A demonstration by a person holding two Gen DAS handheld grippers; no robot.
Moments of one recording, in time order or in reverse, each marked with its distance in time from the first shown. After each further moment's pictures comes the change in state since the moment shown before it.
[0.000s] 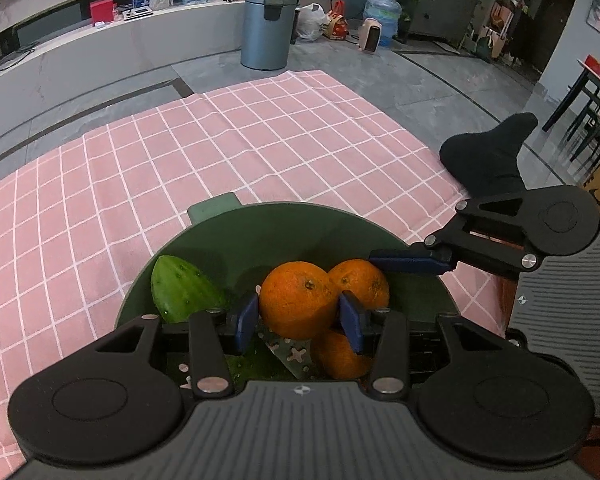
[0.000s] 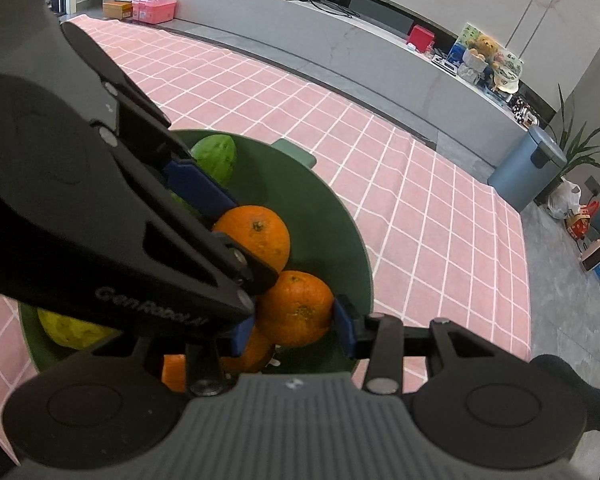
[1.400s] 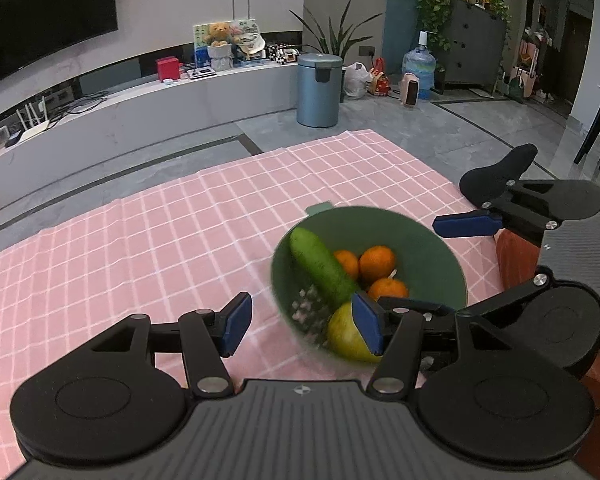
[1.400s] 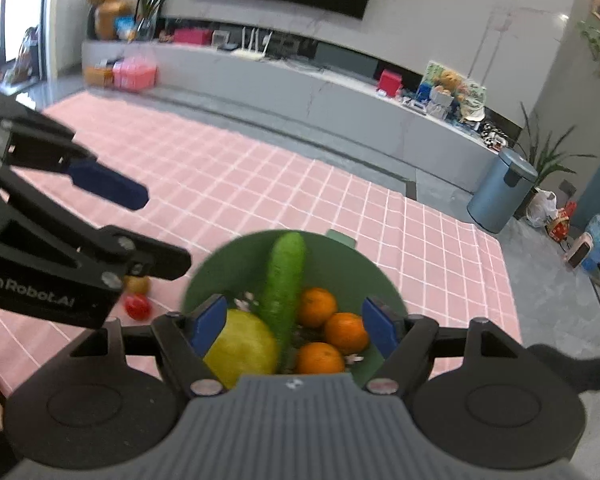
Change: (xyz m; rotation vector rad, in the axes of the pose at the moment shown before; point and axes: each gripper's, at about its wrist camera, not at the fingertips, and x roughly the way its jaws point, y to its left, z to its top) left arm -0.149 0.018 -0.069 0.002 -0.179 0.176; right arm -0.100 0.072 0.014 0.137 -0.177 -0.053
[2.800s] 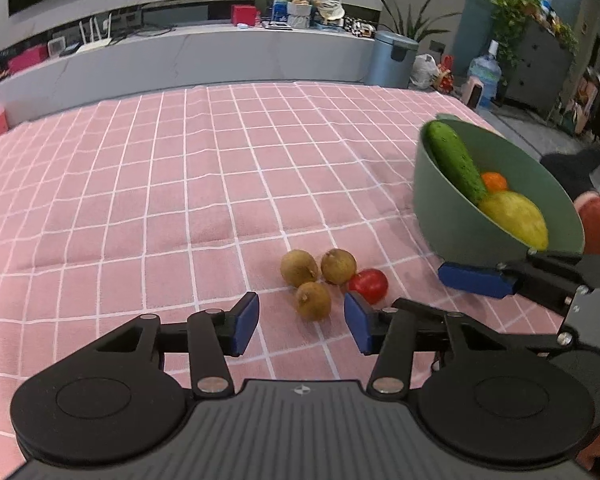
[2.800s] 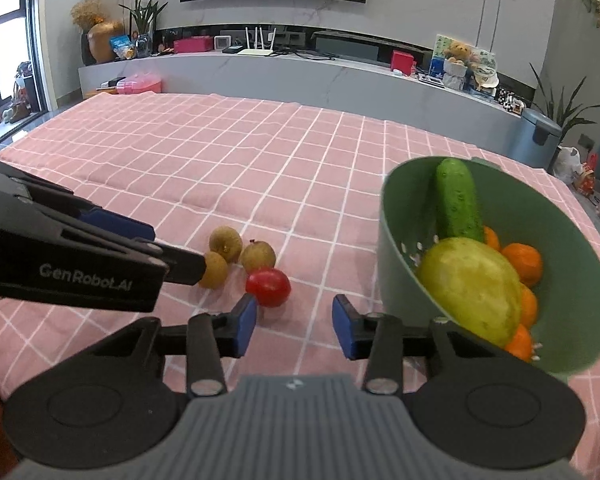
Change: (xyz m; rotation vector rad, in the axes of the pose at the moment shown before) left arm 0.033 0.093 -0.108 -0.236 0.046 0.052; right arm 0.088 0.117 -0.044 0.126 -0.003 0.061
